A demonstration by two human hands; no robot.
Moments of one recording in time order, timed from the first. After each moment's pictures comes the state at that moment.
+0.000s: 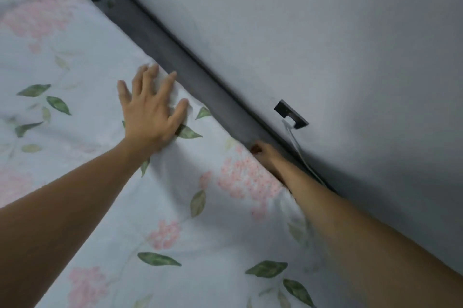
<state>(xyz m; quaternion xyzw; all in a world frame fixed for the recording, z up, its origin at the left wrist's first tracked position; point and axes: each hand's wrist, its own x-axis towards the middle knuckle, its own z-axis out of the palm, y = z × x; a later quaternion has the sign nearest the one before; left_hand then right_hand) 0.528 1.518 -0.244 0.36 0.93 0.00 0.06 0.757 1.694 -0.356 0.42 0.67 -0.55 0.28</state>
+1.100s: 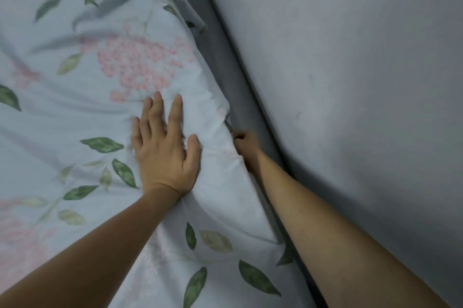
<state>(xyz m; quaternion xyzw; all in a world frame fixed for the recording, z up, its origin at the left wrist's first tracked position) 0.377 1.484 -0.286 0.11 0.99 0.11 -0.02 0.388 1.655 -0.418 0.38 0.61 -0.67 0.20</state>
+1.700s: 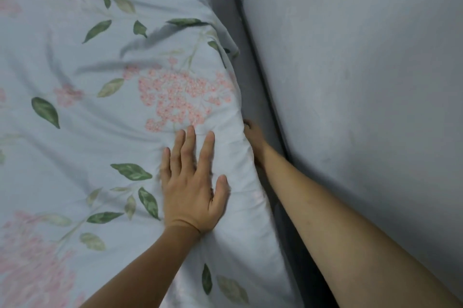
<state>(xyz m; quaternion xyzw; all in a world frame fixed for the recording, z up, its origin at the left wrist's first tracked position) 0.372 1.486 -0.282 0.11 0.99 0.09 0.01 0.272 1.652 -0.405 0.33 0.58 -0.71 0.23</state>
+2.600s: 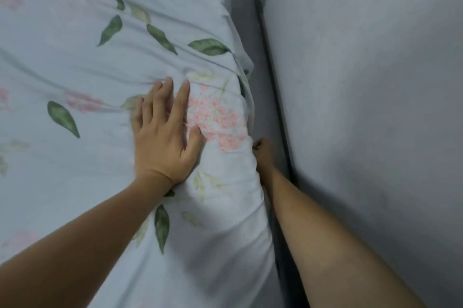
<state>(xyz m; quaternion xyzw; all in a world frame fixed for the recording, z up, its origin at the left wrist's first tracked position) 0.224 1.451 -0.284 0.07 0.99 0.09 -0.03 0.245 1.654 -0.478 0.35 0.75 -0.53 0.19</state>
